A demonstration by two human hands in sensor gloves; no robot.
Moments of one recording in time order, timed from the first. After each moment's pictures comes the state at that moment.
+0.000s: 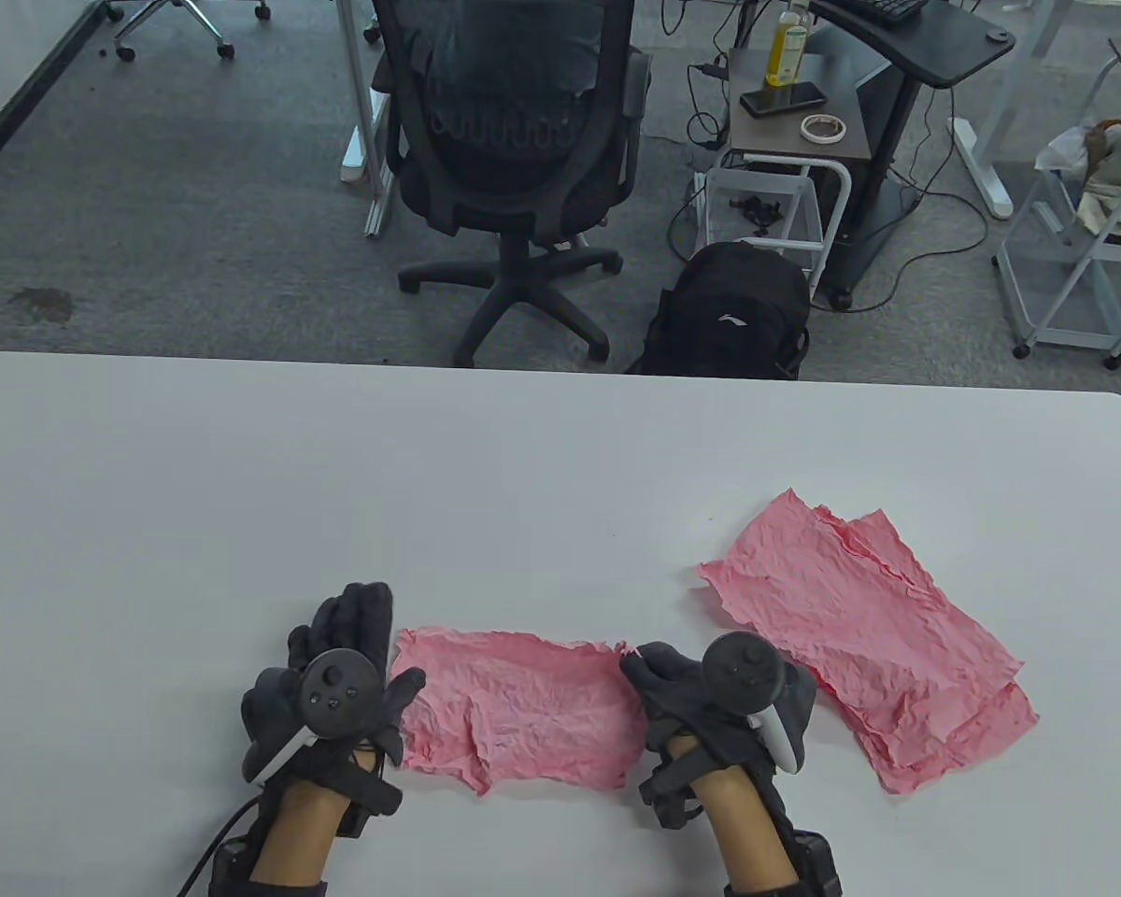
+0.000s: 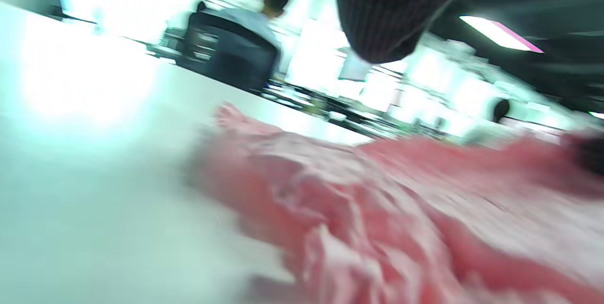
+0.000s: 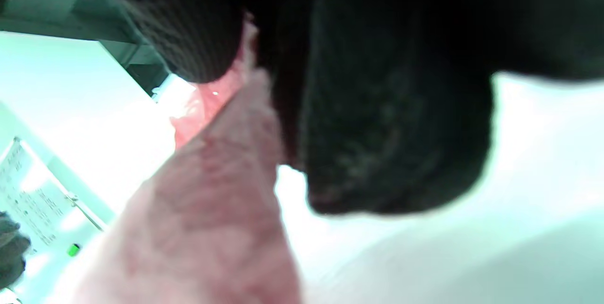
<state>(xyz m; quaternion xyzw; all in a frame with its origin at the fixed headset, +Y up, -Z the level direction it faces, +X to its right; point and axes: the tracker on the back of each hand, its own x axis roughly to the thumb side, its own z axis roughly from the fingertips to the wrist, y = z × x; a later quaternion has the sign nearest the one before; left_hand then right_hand) -0.208 -0.743 -0.285 0.01 -0.17 0.16 0.97 0.146 -0.754 -0.308 0.03 -0.03 0.94 0.34</state>
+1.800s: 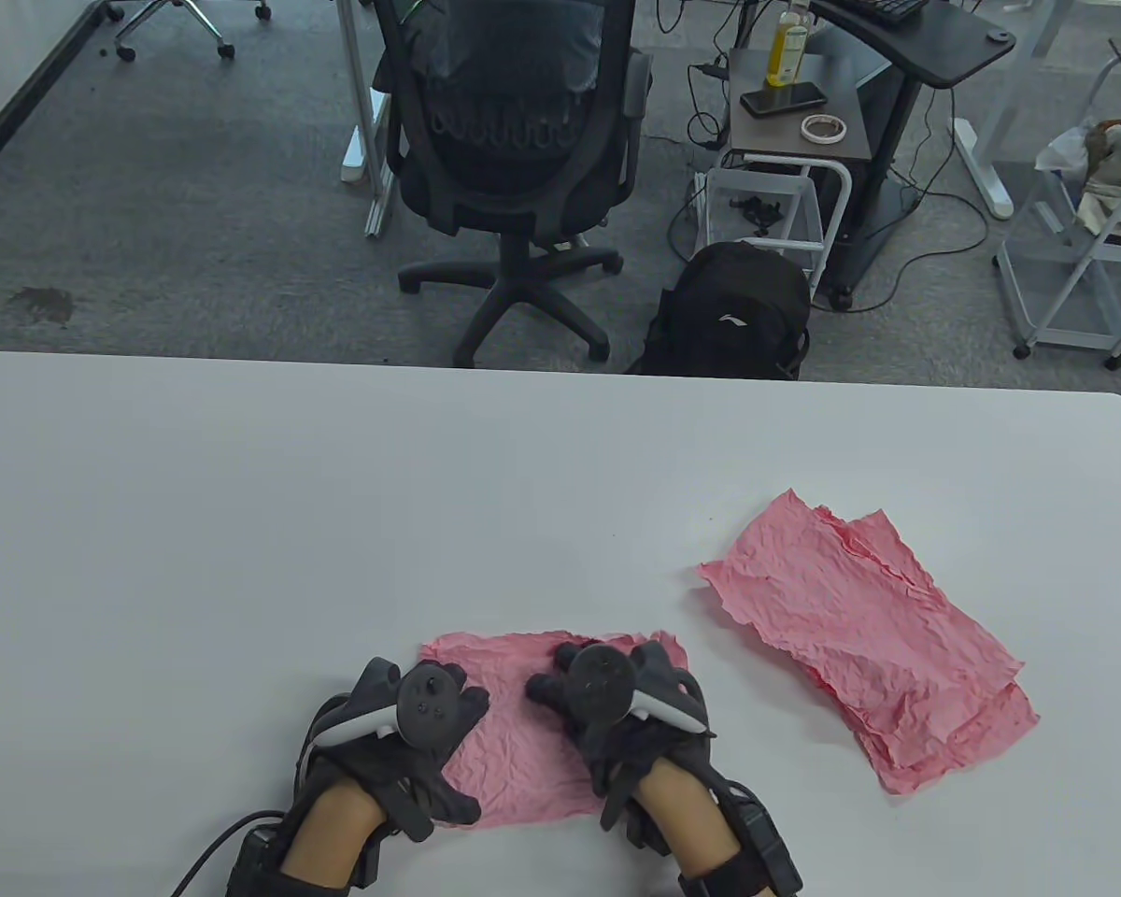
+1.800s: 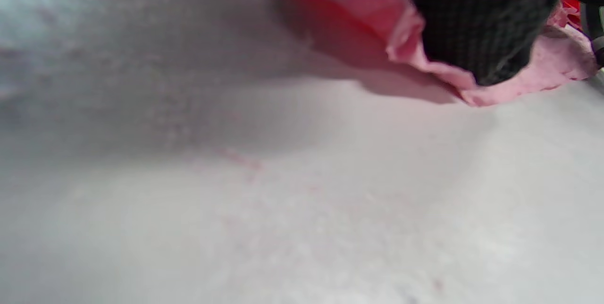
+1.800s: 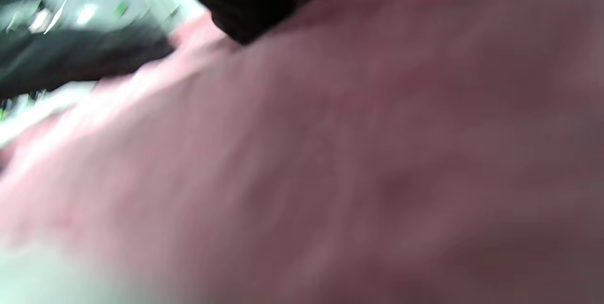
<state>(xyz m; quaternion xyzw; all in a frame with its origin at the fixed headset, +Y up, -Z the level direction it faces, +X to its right) -0.168 -0.789 -0.286 -0.33 -0.22 0.08 0.92 0.086 -0.786 -0.324 0.15 0.20 0.95 0.19</state>
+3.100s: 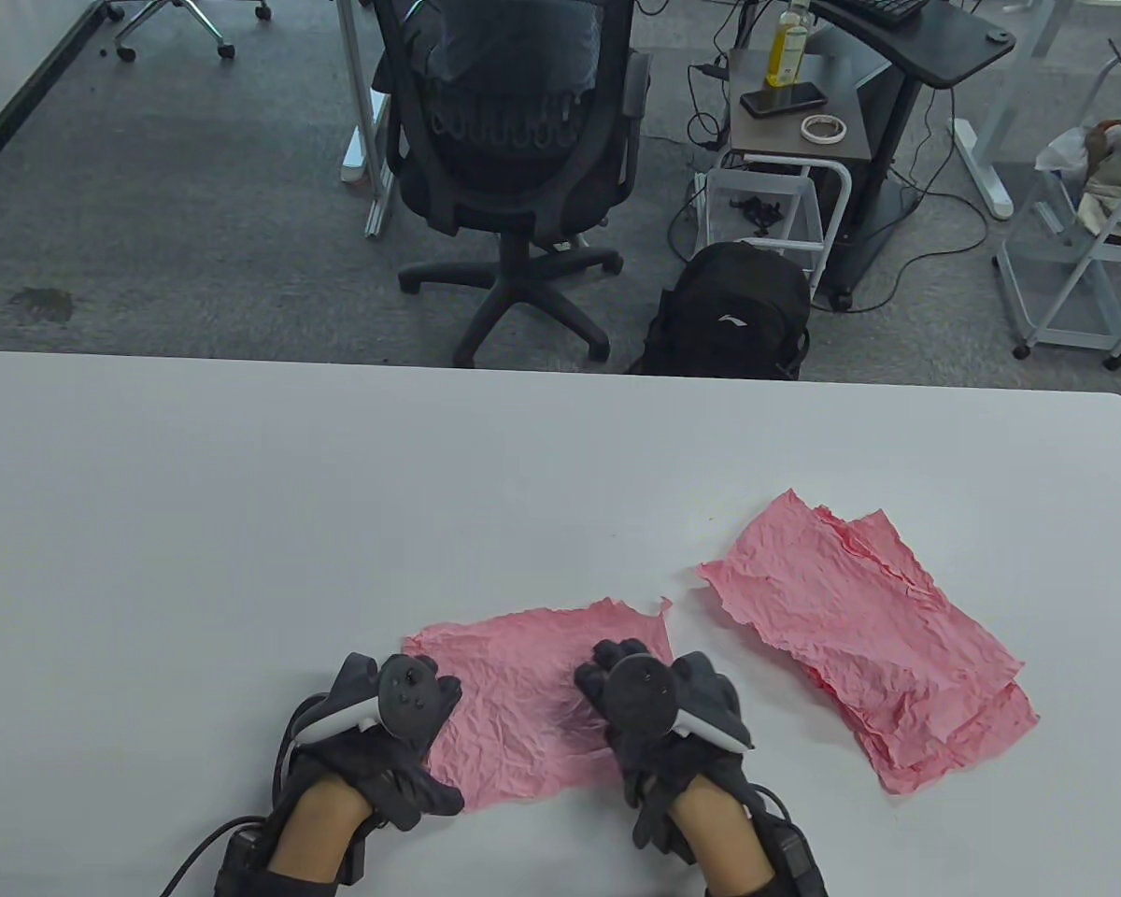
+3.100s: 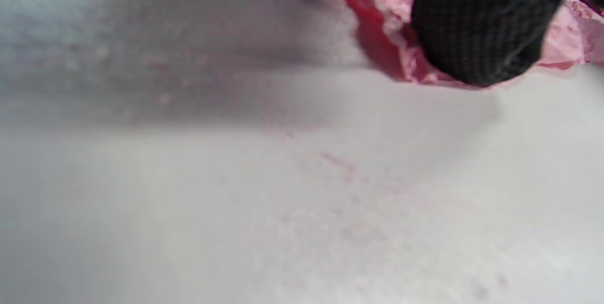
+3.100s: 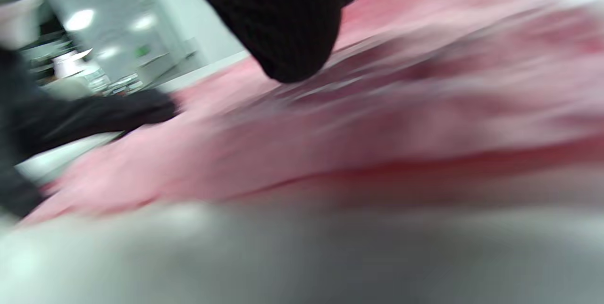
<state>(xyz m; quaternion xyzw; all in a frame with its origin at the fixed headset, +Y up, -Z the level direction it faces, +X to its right) -0.188 -0.790 -0.290 -0.34 -0.17 0.08 0.92 0.061 -0.764 -0.289 0.28 0.16 0.94 0.14</state>
